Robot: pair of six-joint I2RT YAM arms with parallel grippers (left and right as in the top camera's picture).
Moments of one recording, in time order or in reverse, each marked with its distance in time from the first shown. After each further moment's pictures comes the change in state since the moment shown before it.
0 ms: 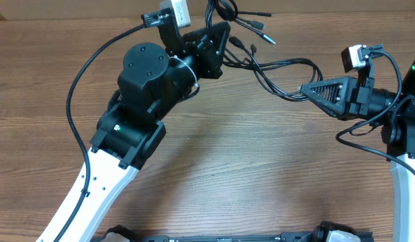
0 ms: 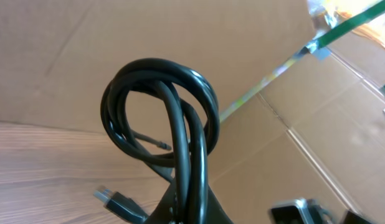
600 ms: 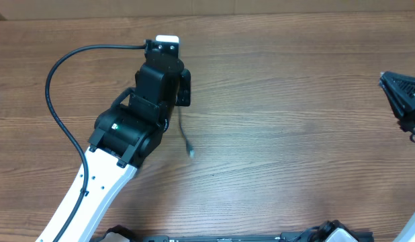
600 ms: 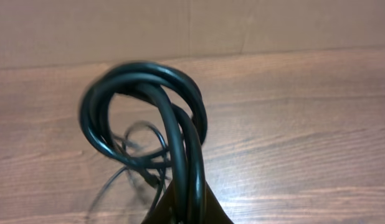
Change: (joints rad) left arm 0.010 0.002 0.003 -0.594 -0.499 0.502; right arm -0.517 0.000 0.000 -0.021 0.006 0.216
